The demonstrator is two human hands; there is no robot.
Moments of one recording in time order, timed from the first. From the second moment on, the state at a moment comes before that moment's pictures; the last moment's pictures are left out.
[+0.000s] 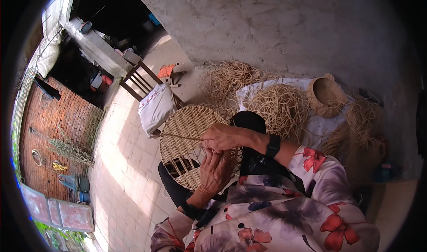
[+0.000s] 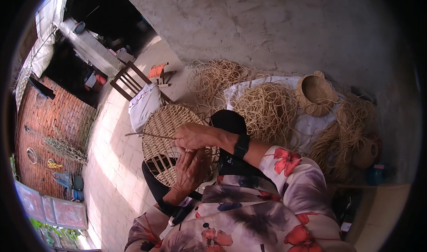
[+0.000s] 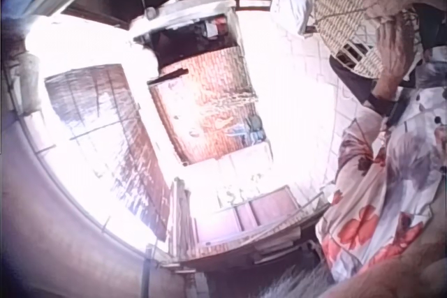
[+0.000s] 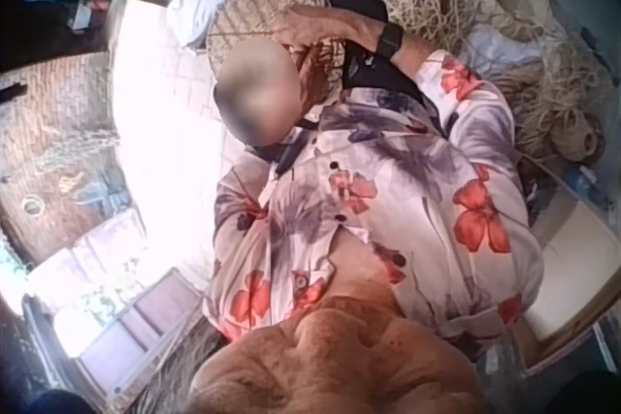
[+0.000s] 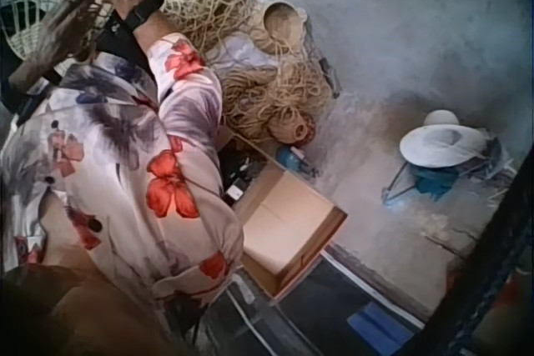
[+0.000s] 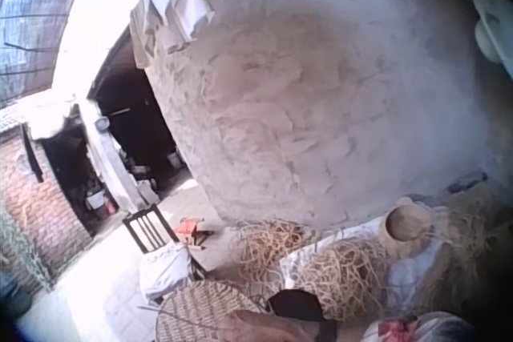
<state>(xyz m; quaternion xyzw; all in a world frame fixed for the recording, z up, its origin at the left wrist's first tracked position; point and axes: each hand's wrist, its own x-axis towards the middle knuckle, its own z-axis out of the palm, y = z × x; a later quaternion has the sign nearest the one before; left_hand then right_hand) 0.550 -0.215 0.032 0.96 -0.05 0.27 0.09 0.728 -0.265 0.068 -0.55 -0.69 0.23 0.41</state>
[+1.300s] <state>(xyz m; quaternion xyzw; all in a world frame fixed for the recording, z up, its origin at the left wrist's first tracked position) 0.589 -0.206 0.038 0.85 0.19 0.08 0.49 0.687 -0.360 -0.006 -0.74 -0.48 0.03 0.48</state>
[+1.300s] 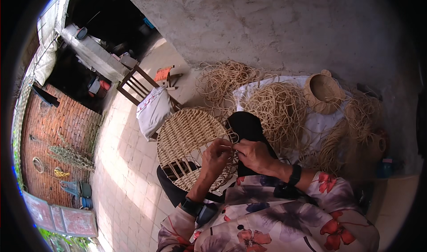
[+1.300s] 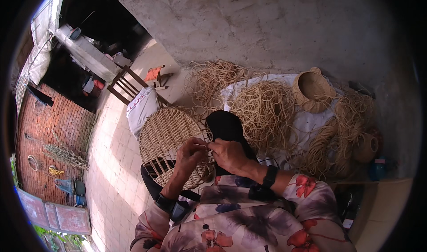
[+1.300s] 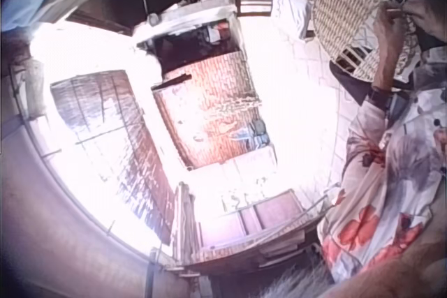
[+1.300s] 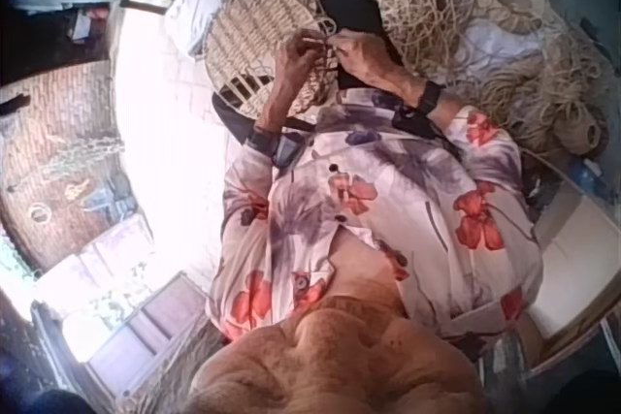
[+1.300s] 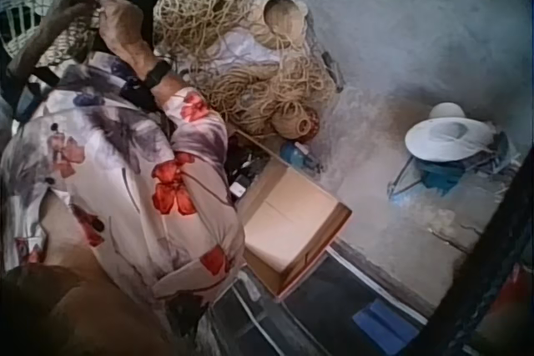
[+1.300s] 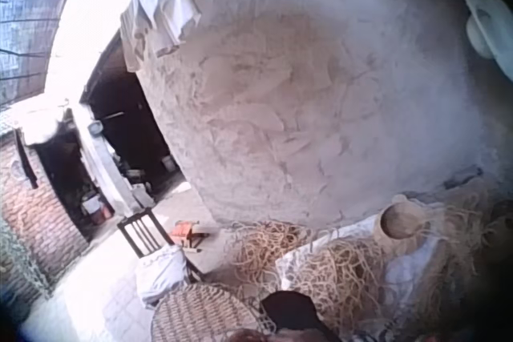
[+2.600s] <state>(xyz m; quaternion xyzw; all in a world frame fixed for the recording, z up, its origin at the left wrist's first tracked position) 0.534 -0.174 0.025 0.83 0.32 0.15 0.43 0.695 -0.369 0.009 -0.68 -0.57 -0.02 0.47</state>
